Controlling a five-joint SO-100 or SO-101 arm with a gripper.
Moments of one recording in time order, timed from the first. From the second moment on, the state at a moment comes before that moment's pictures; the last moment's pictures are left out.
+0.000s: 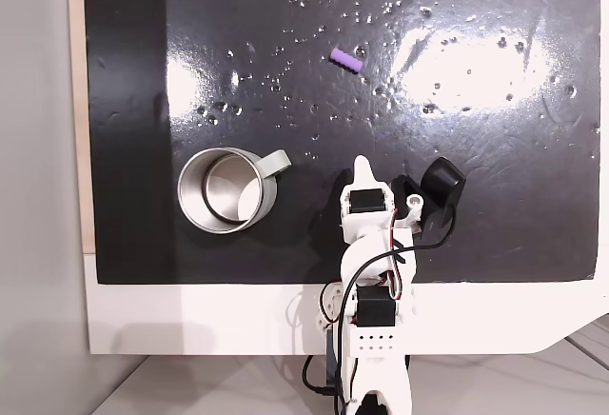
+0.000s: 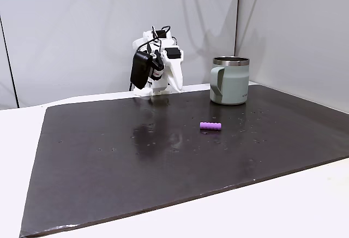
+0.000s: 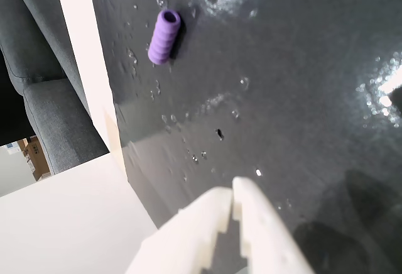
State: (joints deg) arm -1.7 189.7 177.5 47.7 -4.1
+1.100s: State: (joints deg) arm 2.2 151.5 142.0 48.2 -2.8
